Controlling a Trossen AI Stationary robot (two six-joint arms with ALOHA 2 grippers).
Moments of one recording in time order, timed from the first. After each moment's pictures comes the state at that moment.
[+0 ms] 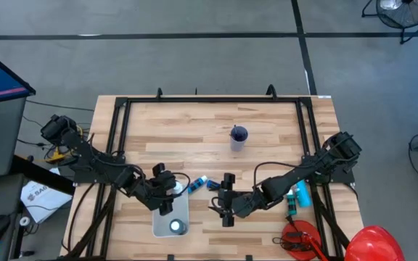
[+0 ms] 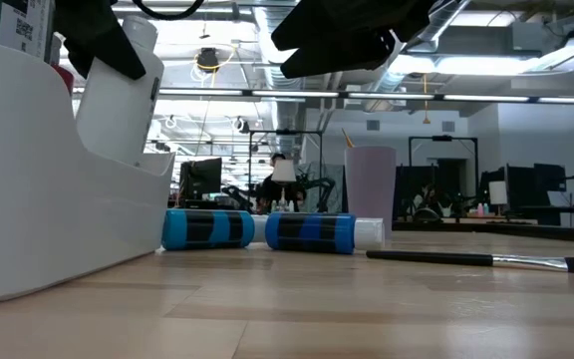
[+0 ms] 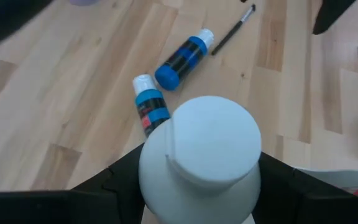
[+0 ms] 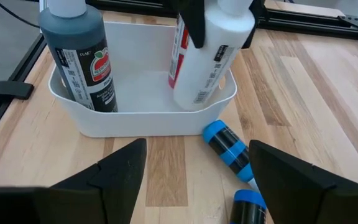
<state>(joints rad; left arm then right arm) -0.58 1.37 0.86 -0.49 -0.51 -0.71 0.51 1.79 1.12 0.05 0.52 0.20</state>
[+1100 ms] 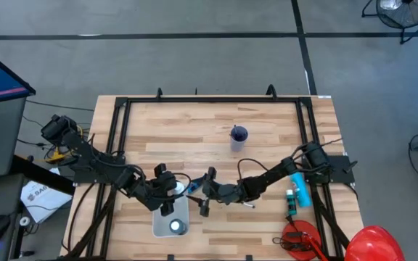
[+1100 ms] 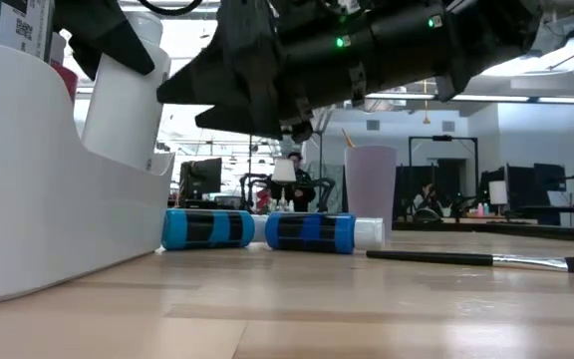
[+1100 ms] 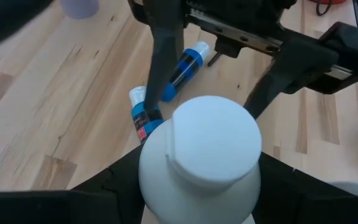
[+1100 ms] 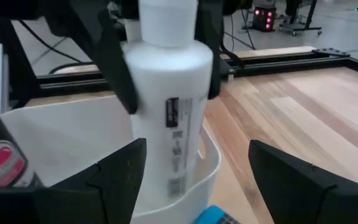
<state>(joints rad) -0.58 1.38 0.85 -0.42 -0.54 -0.69 0.36 2.12 1.12 0.75 0.51 0.17</state>
